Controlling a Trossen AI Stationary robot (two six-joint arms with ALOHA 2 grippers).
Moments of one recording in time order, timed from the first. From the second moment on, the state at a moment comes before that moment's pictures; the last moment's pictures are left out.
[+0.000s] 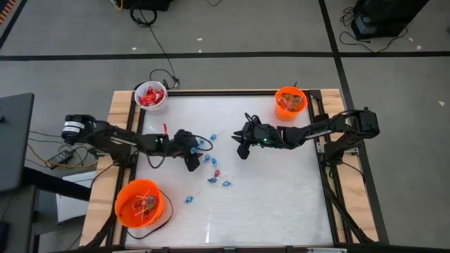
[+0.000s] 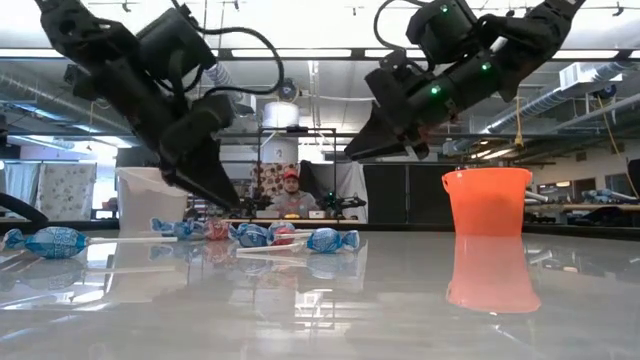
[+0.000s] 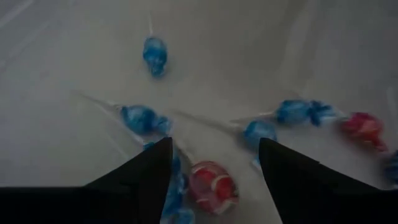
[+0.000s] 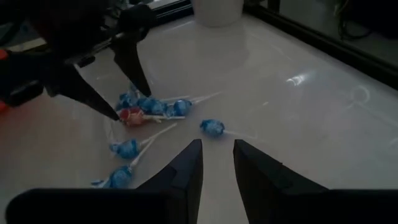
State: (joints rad) left arm 0.00 1.35 0.50 0.06 -0.26 -0.40; right arm -0.09 1.57 0.71 0.38 0.26 0.32
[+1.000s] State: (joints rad) left arm -0.02 1.47 0.50 0.10 -0.27 -0.40; right arm -0.06 1.57 0.71 0.34 0.27 0.26
